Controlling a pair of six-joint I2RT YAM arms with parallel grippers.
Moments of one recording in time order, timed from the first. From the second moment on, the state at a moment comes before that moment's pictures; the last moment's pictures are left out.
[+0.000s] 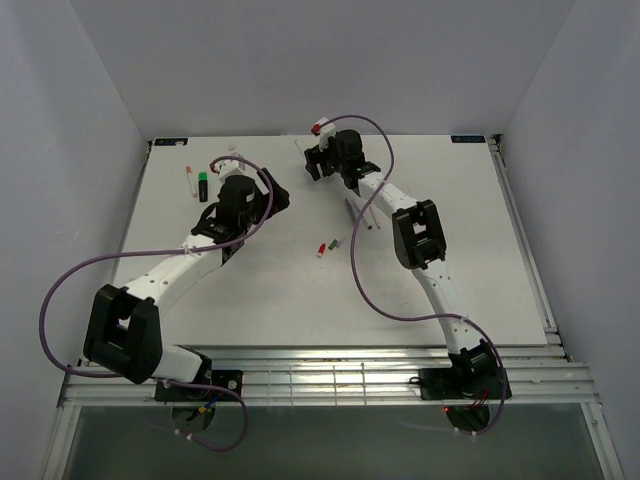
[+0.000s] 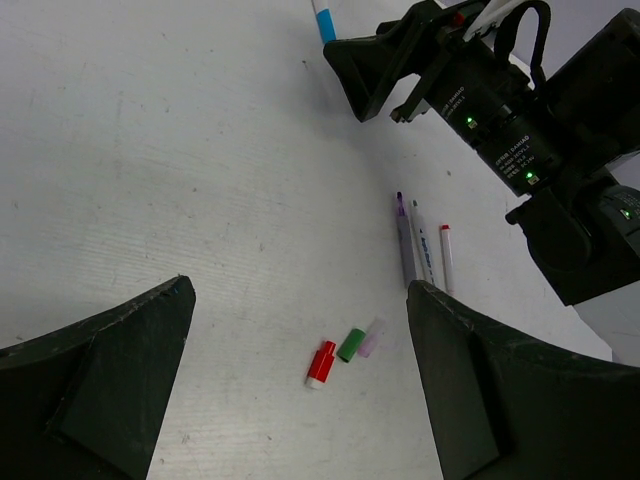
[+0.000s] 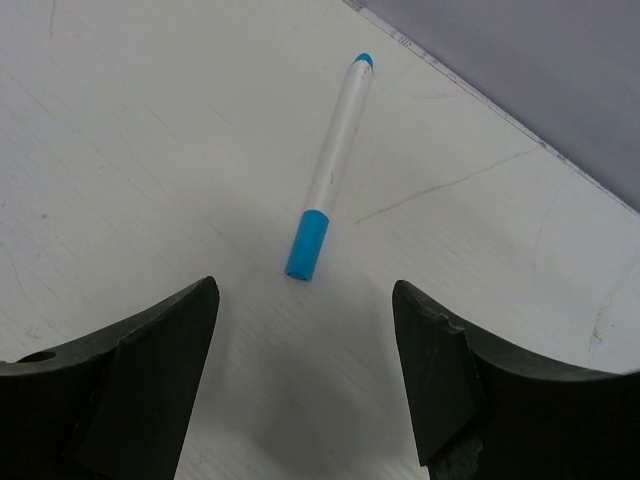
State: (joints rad) left arm -0.42 1.40 0.95 0.00 -0.21 -0.70; right arm 0.47 2.74 2.37 0.00 -0.24 -0.16
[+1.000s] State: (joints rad) left arm -0.24 2.24 1.79 -0.01 0.21 -0.45; right arm 0.39 1.96 1.60 0.38 -0.20 0.11
